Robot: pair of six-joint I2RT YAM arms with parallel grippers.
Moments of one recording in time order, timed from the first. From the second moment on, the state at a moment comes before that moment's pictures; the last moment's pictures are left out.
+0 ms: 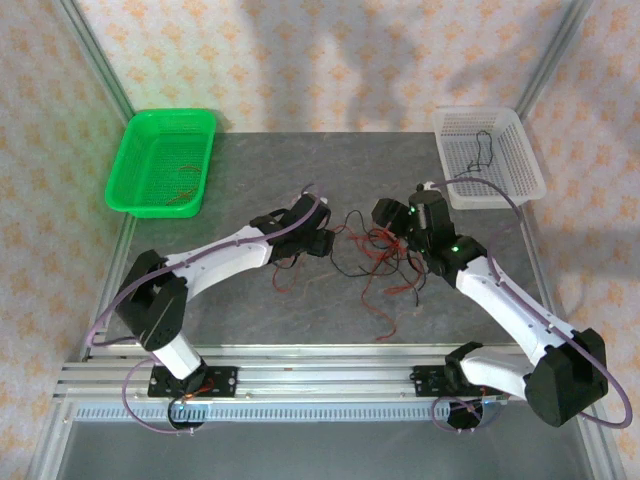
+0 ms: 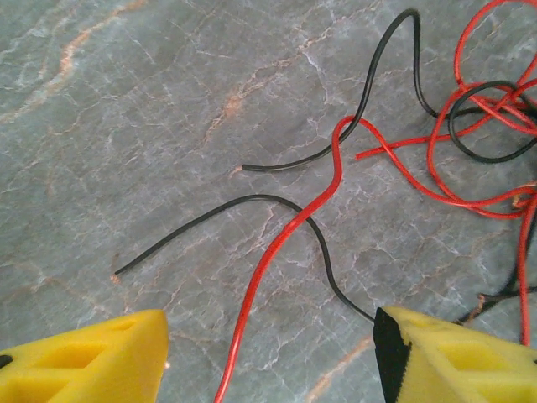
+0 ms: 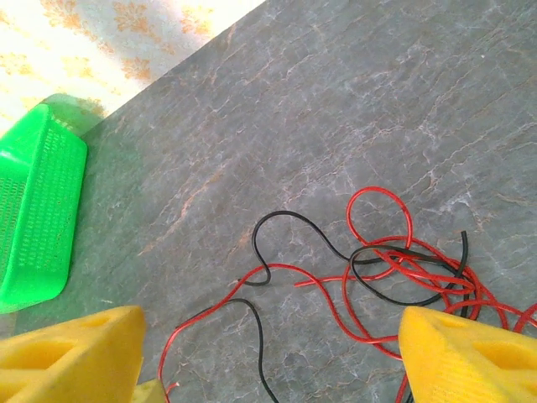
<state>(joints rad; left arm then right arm) -0.70 1.67 1.20 -0.49 -0.21 -0.38 0.46 1.12 0.86 -0.33 0.09 0.79</state>
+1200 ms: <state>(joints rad) -0.77 1.51 1.28 -0.41 -0.35 -0.31 0.46 1.66 0.98 -0.11 -0.09 0.88</state>
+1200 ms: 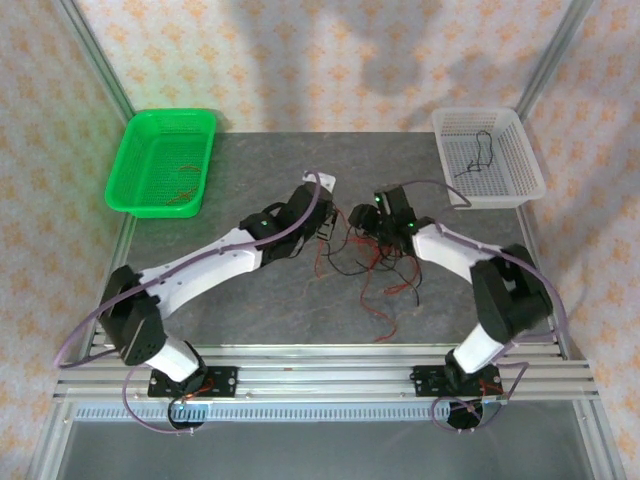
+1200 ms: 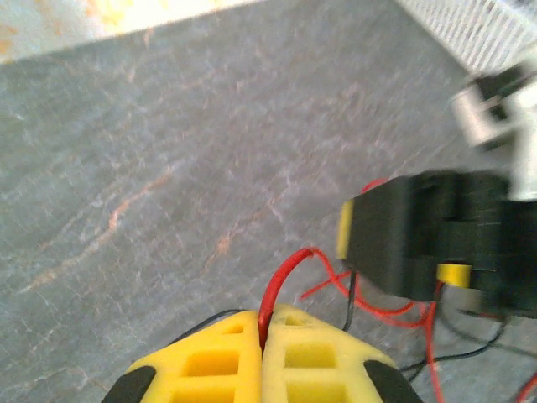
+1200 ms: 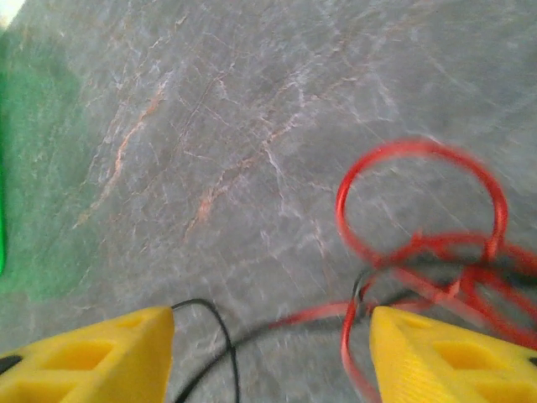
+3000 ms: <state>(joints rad) -0.19 1.55 1.73 -0.61 -0.71 -0.33 0.43 1.38 0.79 -0.05 -0.04 0.78</state>
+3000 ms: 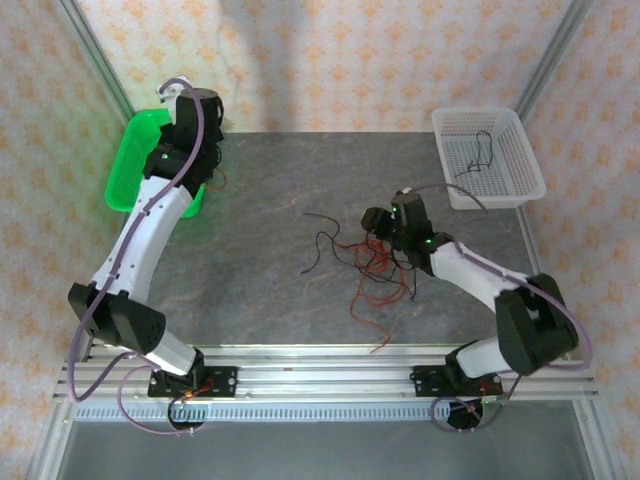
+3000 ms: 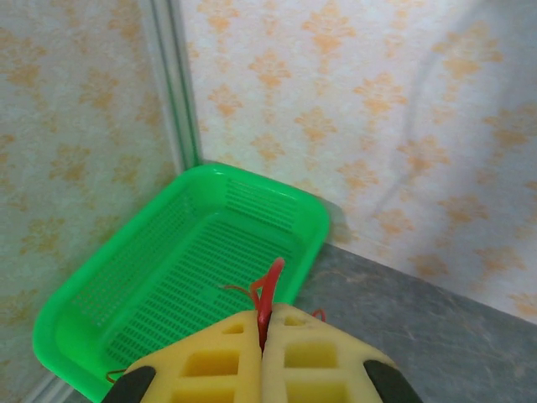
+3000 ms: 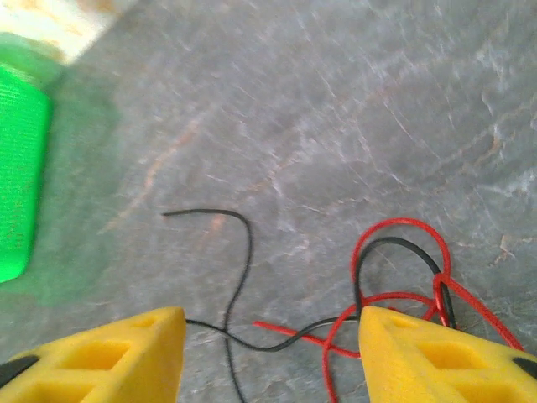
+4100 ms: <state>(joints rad) 0.16 2.06 1.88 -0.47 -0.74 -0.37 0.43 1.07 0.73 -0.31 -0.01 0.72</state>
